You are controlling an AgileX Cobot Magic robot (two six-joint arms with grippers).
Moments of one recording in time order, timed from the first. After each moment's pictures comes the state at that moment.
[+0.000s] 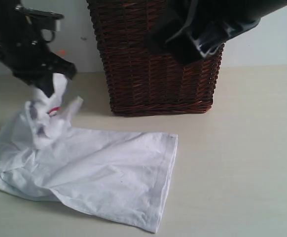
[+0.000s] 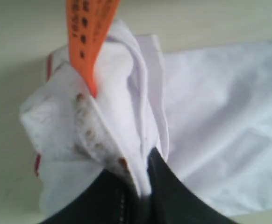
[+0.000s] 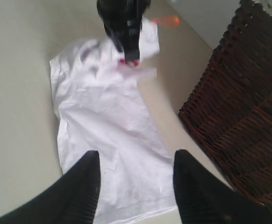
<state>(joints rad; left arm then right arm) -0.37 1.89 -1.65 0.01 1.22 0.02 0.76 1.22 -1.29 0.14 0.85 -0.36</state>
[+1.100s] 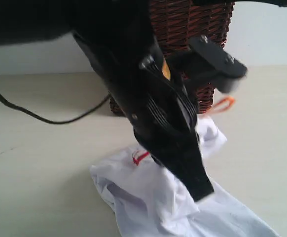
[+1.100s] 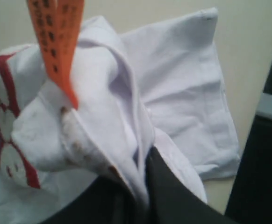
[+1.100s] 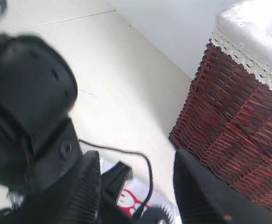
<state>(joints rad) -1.03 1.76 -1.50 -0.16 1.03 0.31 0.76 1.04 -1.29 0.14 0.87 -0.32</state>
